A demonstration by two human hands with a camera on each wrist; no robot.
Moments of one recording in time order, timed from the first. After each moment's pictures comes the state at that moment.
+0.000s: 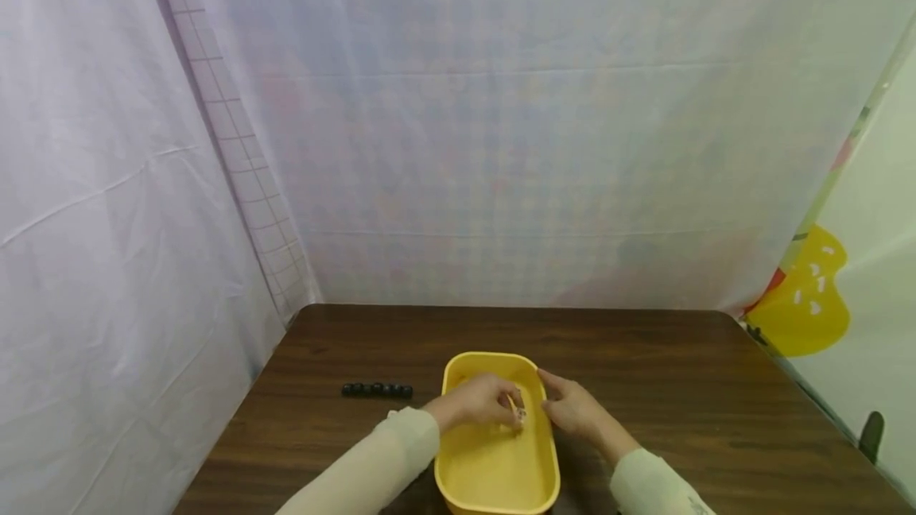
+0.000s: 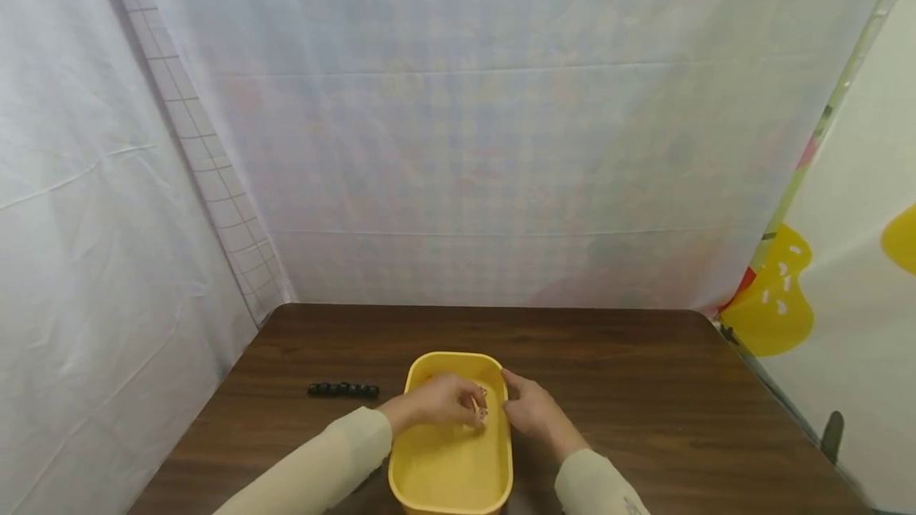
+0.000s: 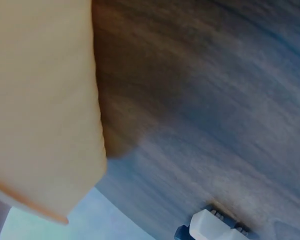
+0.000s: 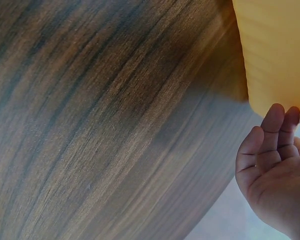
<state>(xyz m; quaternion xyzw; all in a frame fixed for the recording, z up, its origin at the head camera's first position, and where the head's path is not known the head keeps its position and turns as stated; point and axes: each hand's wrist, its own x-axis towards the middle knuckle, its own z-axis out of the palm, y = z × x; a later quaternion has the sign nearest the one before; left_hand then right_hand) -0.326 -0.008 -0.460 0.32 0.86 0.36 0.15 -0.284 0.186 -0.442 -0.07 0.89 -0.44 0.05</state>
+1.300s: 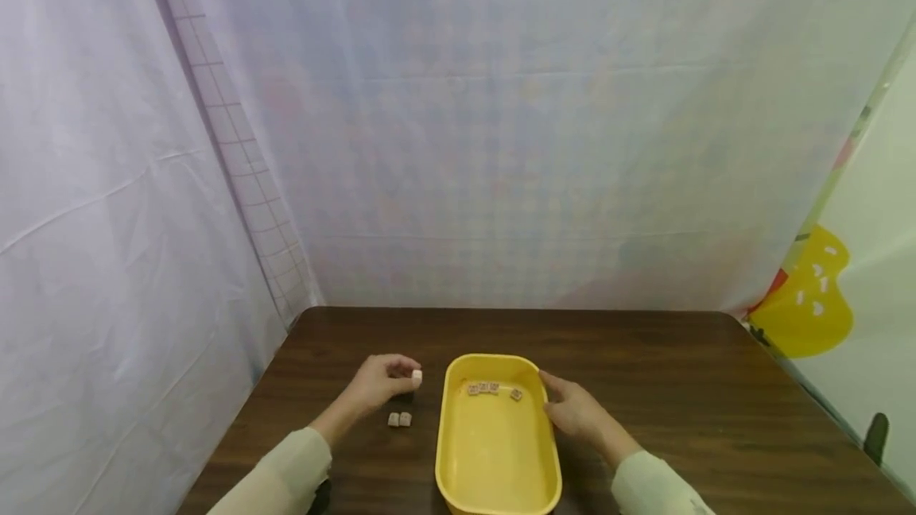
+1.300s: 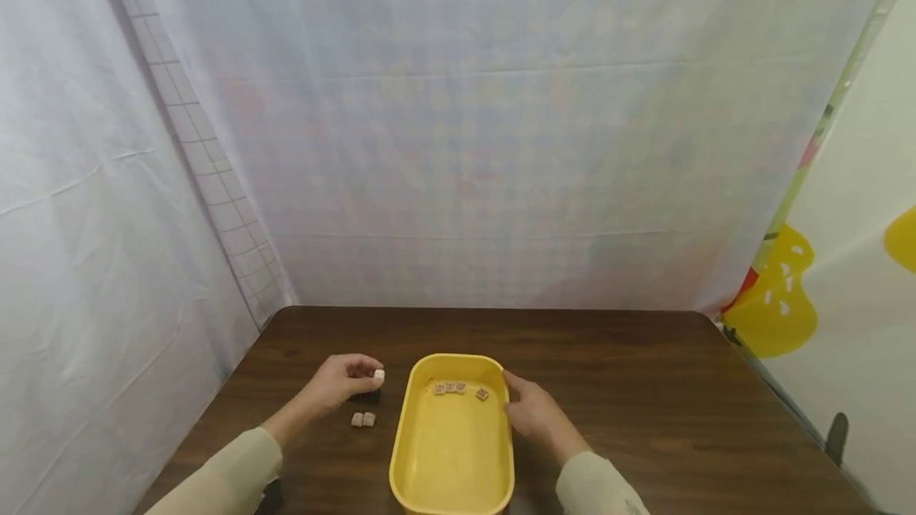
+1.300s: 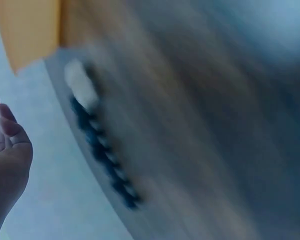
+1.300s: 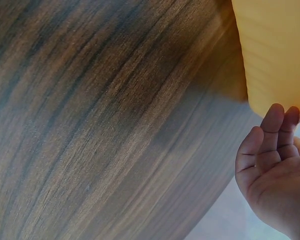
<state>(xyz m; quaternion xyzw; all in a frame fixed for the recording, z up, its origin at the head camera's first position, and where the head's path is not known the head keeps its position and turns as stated) -0.314 -0.154 -0.447 0.17 0.86 0.48 -0.02 -0.285 0.185 -0.444 -0.05 0.89 -0.44 0.06</state>
